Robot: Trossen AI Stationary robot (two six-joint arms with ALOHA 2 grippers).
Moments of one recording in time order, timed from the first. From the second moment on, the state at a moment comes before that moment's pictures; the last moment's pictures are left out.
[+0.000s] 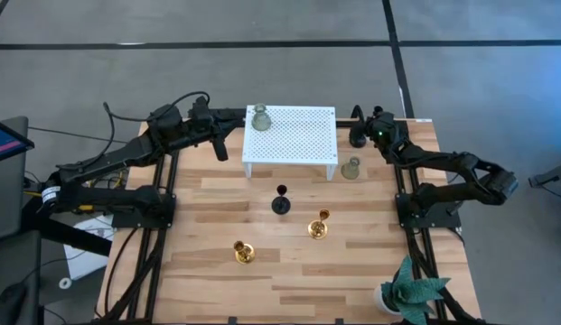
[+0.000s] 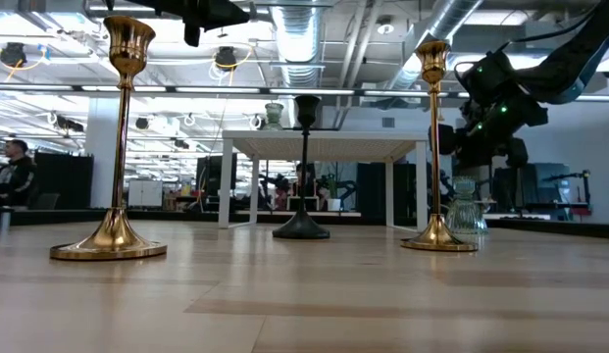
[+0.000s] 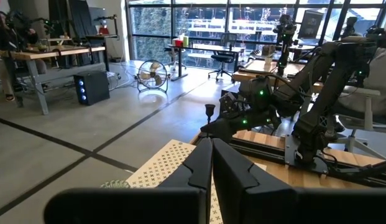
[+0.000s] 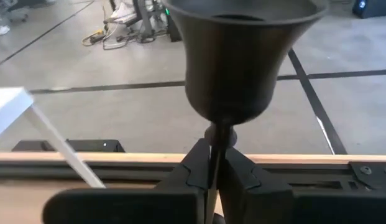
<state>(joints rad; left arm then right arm) 0.44 0.79 0.85 0.09 0.05 0.02 -0.82 1.21 0.39 0.38 0.53 0.39</state>
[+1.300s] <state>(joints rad) 0.44 0.79 0.85 0.09 0.05 0.02 -0.58 1.18 1.34 -0.45 0.38 0.05</state>
